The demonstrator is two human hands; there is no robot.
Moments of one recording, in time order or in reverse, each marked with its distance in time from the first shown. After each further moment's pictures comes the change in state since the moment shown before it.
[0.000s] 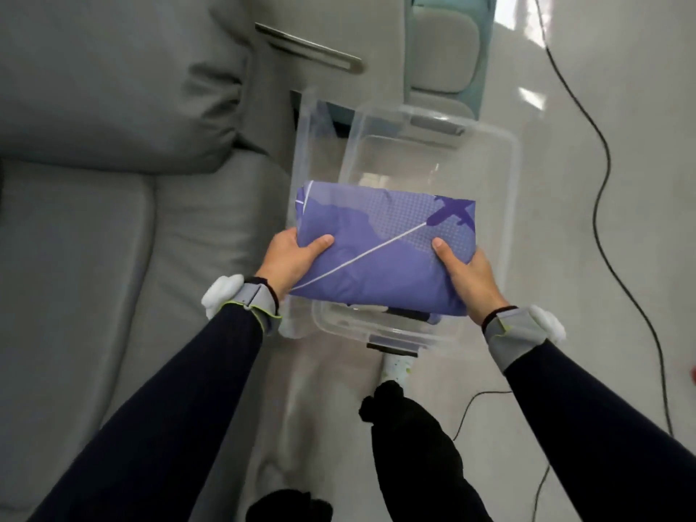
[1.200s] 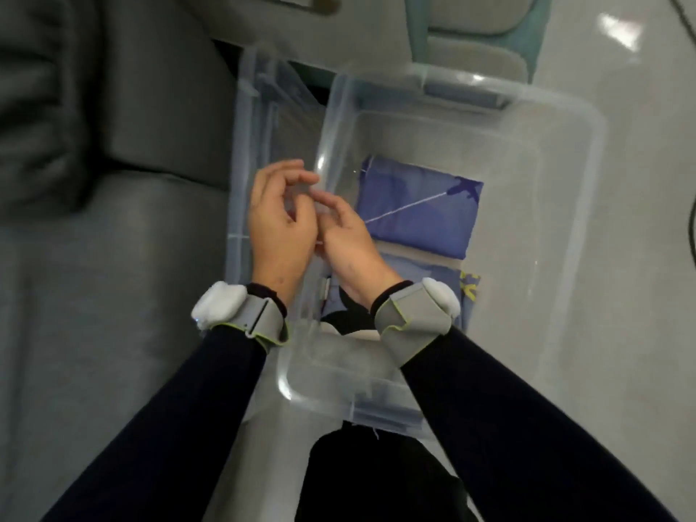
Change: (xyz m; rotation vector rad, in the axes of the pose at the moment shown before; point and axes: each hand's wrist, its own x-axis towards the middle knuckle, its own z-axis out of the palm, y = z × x) left_hand 0.157 0.021 0.099 0.188 0.433 0.499; right_hand 0.155 -0.018 0.162 0.409 -0.492 0.211
